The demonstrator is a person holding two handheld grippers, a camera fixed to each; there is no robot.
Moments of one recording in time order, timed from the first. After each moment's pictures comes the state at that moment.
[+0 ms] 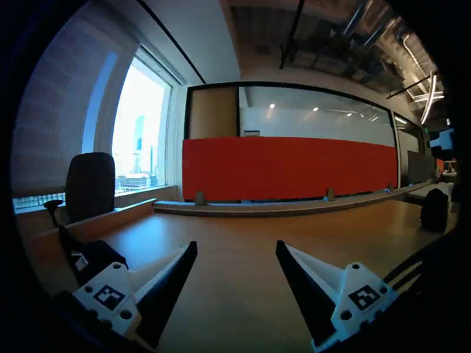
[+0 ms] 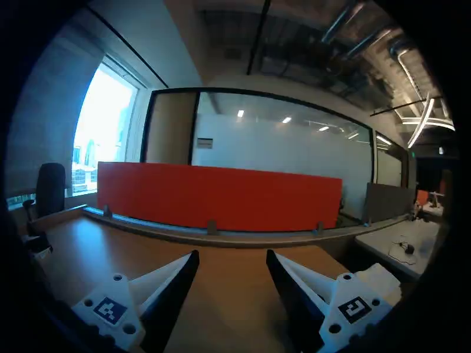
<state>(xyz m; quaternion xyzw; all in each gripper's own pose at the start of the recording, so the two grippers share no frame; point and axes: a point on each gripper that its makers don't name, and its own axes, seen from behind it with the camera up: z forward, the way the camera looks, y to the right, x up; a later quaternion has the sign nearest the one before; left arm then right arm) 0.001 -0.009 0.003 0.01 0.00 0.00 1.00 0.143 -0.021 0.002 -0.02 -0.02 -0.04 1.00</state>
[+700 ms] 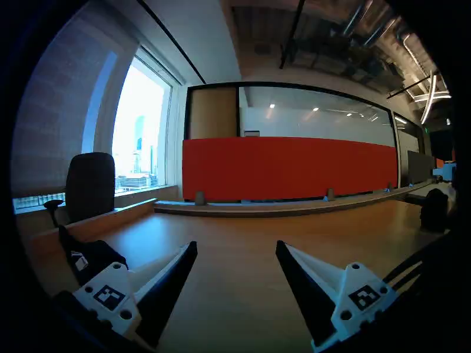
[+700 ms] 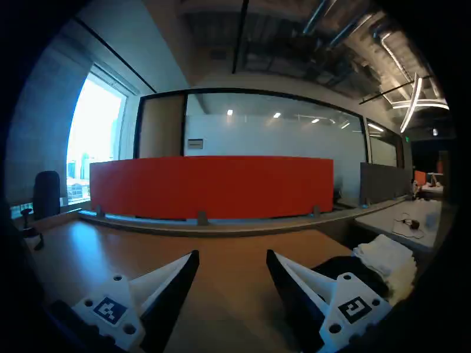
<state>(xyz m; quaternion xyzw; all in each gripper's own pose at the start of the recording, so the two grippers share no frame) 0.001 -0.007 0.004 0.01 0.00 0.00 1.00 0.069 0.025 0.007 -0.03 -0.01 0.00 1.00</state>
